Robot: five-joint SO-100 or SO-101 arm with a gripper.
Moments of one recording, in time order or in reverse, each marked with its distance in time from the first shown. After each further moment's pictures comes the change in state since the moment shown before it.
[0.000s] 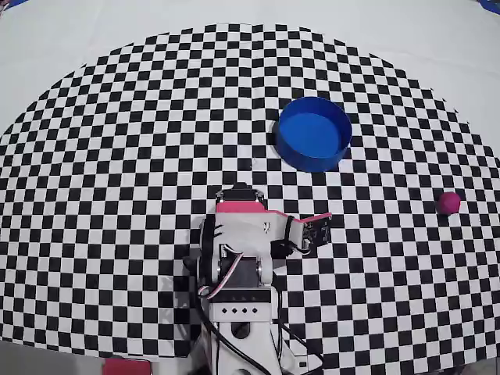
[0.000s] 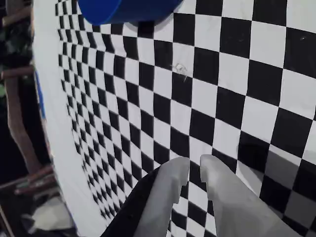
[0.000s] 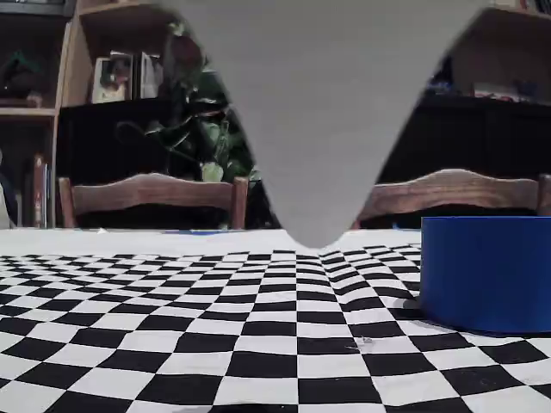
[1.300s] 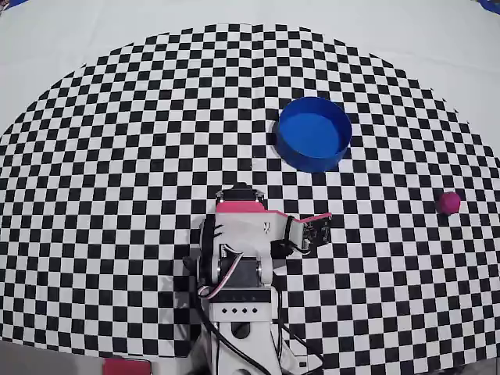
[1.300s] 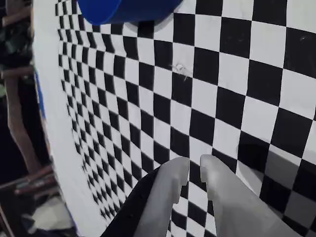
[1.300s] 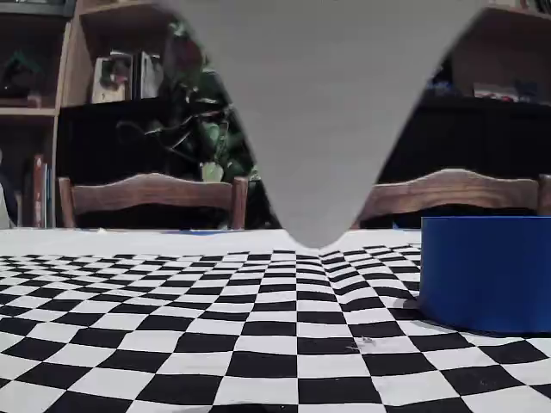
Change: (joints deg) arm 0.0 0.0 0.0 0.0 0.0
